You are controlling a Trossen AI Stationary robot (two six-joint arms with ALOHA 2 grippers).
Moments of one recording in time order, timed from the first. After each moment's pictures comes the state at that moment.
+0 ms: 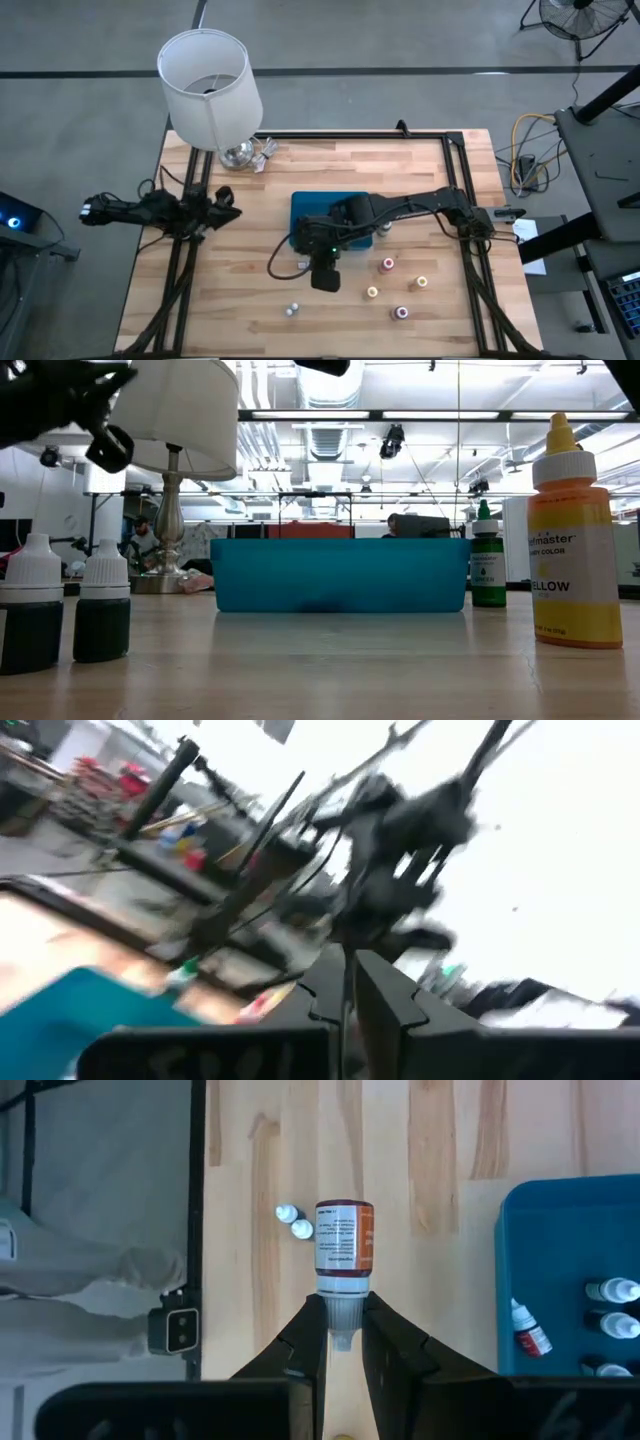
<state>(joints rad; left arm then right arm) -0.13 0.06 0.01 0.35 -0.03 -0.57 0.22 2.18 2.36 -1.23 -0.21 0.37</state>
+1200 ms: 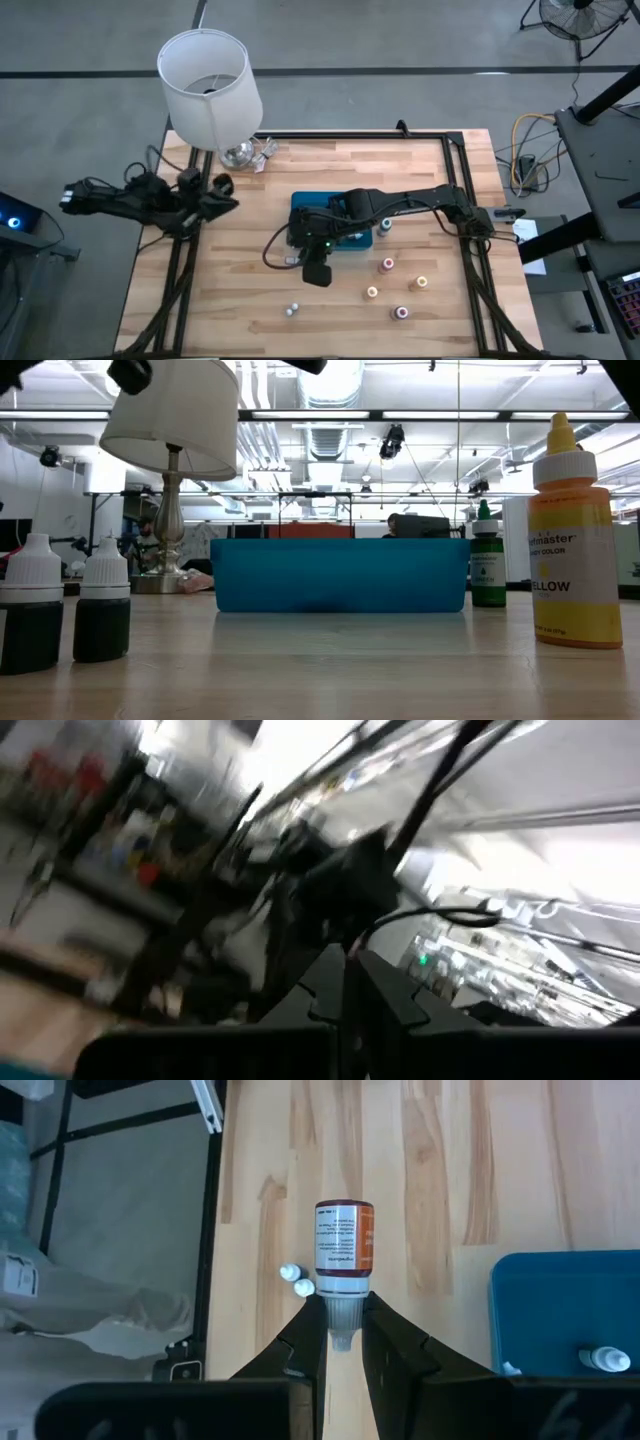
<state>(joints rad) -0.13 0.46 0.39 0.41 0.04 -0.59 0.19 2.18 2.36 -1.11 -0.21 0.36</state>
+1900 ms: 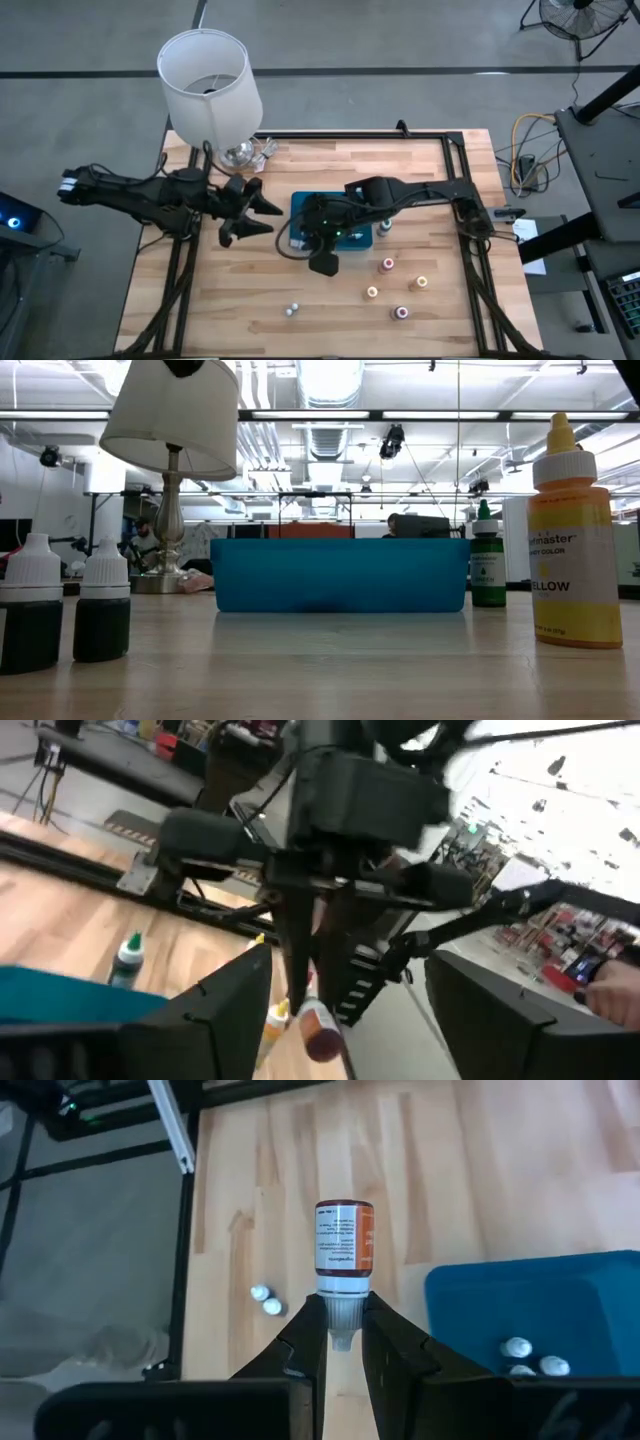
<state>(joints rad) -0.13 0.83 0.77 0.10 0.15 -0.50 0.18 2.08 2.36 -1.14 -0.08 0.36</state>
